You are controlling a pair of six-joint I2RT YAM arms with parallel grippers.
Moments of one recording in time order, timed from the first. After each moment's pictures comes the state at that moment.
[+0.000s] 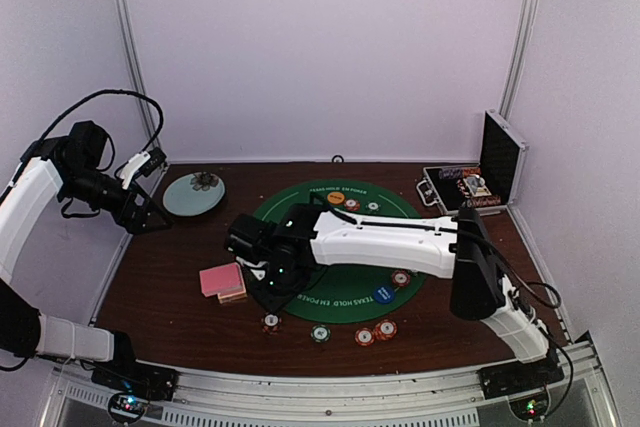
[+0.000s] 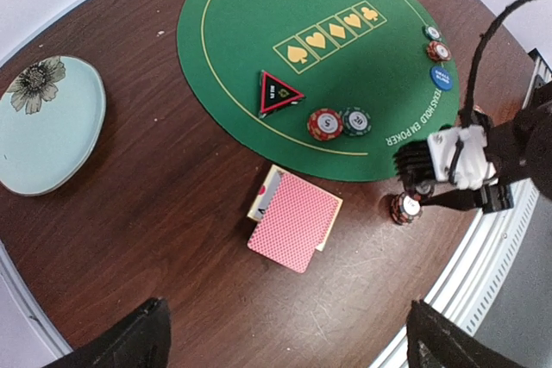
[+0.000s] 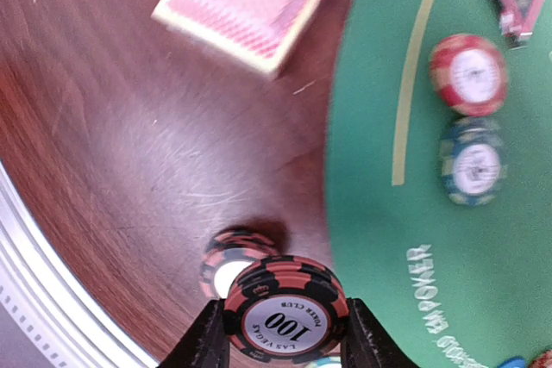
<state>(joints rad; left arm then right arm) 0.05 1.19 1.26 -1.23 0.62 0.64 1.24 2.40 2.24 -1.09 0.07 0.37</state>
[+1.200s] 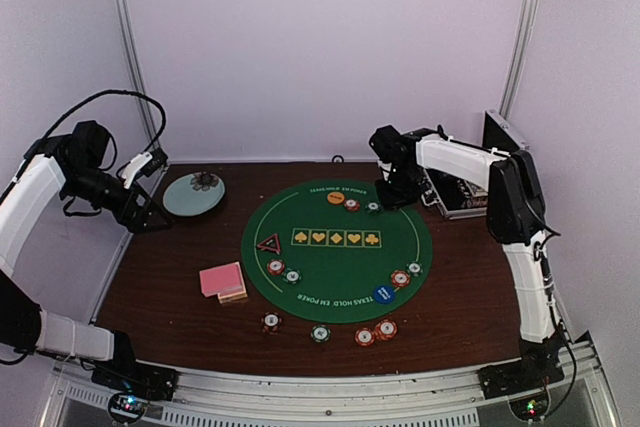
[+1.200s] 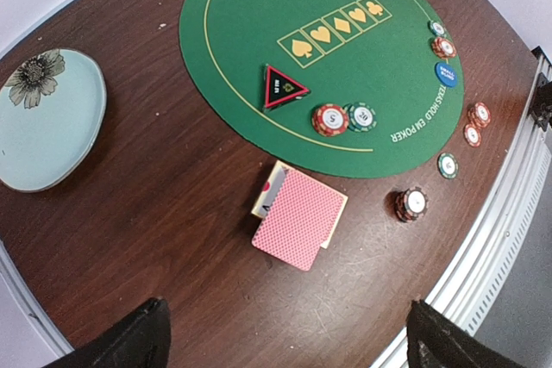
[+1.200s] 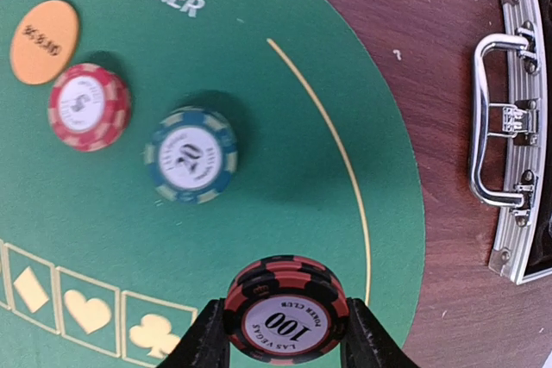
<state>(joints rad) 0.05 1.21 1.27 -1.23 0.60 0.64 0.51 2.29 2.03 -0.98 0.22 0.30</state>
